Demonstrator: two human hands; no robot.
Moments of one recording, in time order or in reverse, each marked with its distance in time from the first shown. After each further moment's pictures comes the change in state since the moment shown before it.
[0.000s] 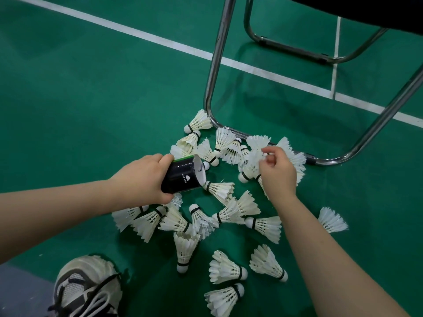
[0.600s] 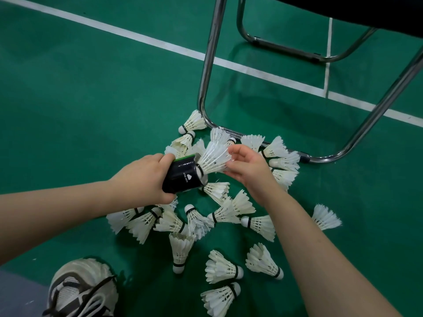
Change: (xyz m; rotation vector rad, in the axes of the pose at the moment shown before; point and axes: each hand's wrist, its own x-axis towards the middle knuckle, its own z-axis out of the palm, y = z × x) left_hand 0.004 0.014 -0.003 -0.023 0.026 0.018; right_hand -0.017 -0.038 0.002 0.494 -0.569 0.044
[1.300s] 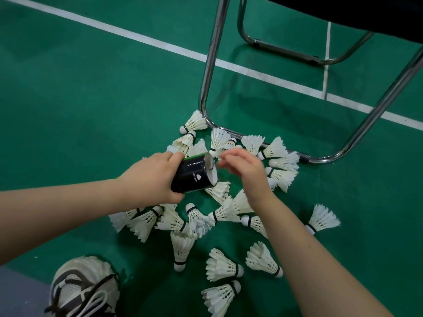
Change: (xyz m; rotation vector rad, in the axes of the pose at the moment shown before) left_hand -0.003 0.010 -0.005 -0.012 0.033 0.065; right_hand -0.009 0.001 0.018 -0.008 0.107 -0.094
